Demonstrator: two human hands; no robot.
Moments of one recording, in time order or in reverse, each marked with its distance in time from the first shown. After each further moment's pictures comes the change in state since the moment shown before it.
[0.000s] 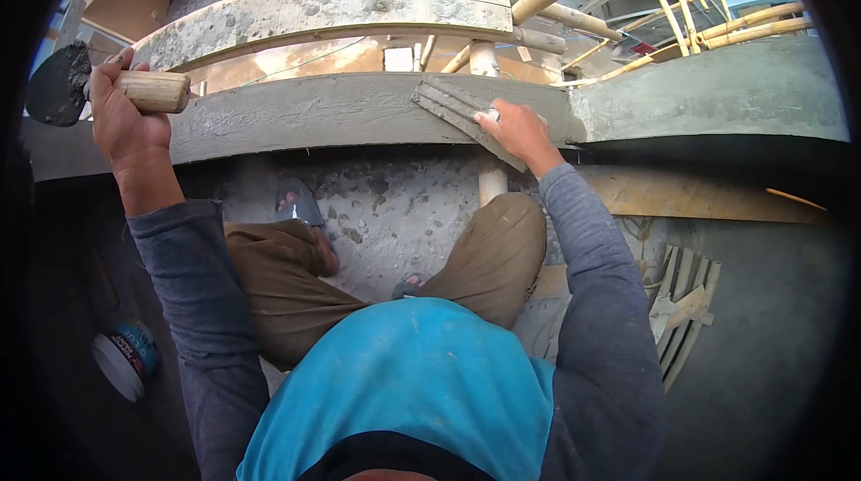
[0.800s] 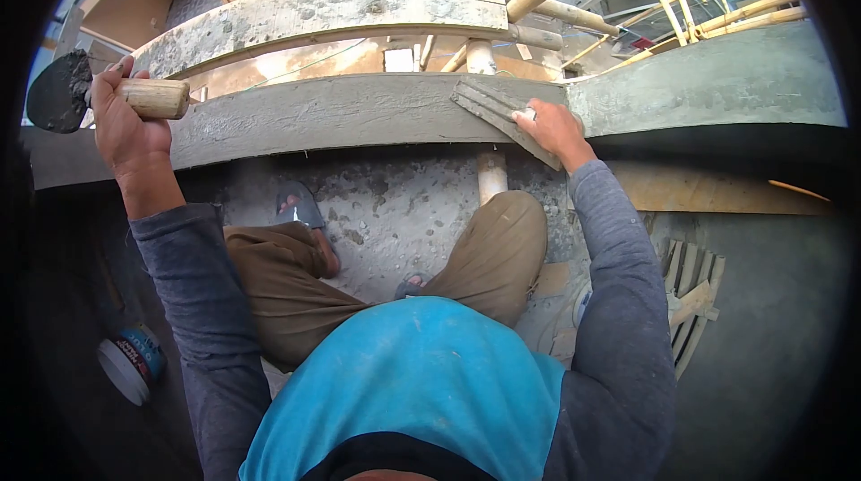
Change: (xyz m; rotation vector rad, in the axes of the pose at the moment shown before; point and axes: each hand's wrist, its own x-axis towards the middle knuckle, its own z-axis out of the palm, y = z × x) left_hand -0.002 -0.004 0.001 0.005 -0.007 0.016; right_hand -0.008 0.060 -0.023 -0.129 -0.019 0.105
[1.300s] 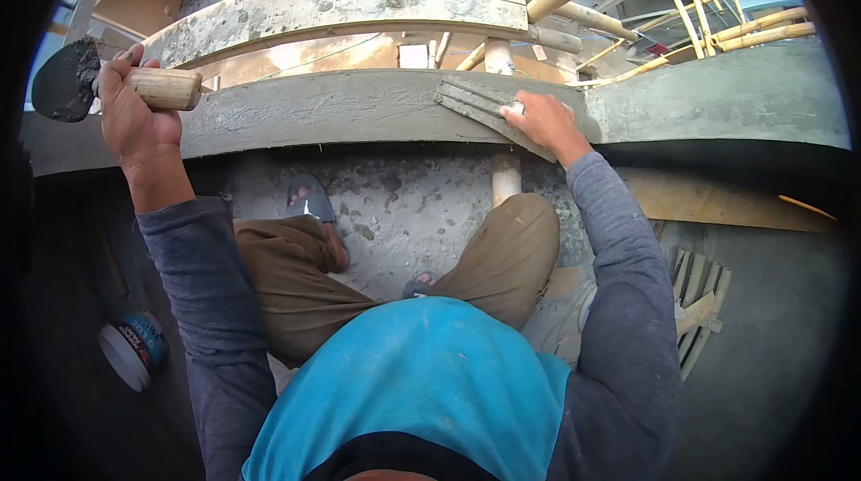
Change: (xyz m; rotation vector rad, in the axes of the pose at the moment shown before) left_hand -0.005 0.005 0.002 0.015 0.010 0.001; right_hand 0.016 -0.047 -0.002 0.017 -0.063 -0.099
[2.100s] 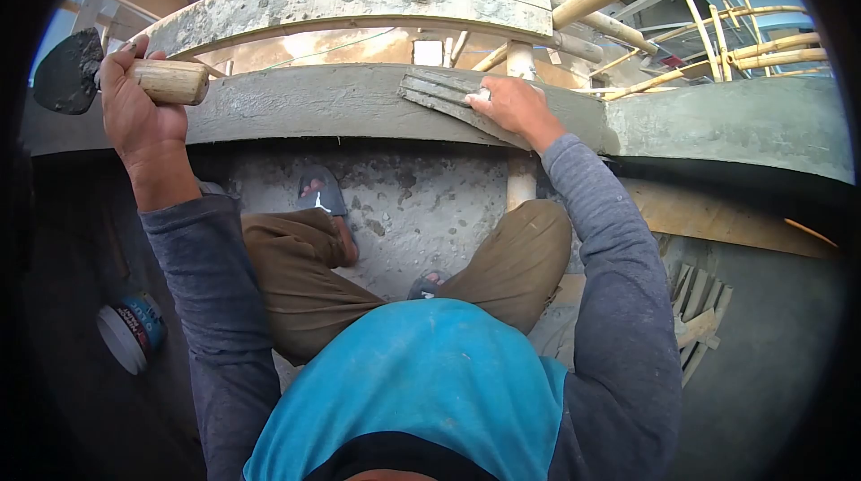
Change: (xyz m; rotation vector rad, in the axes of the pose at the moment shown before) left_hand 0.005 0.009 -0.013 0.000 0.022 0.015; right_hand 0.036 -0.081 0.003 0.053 -0.034 -0.139
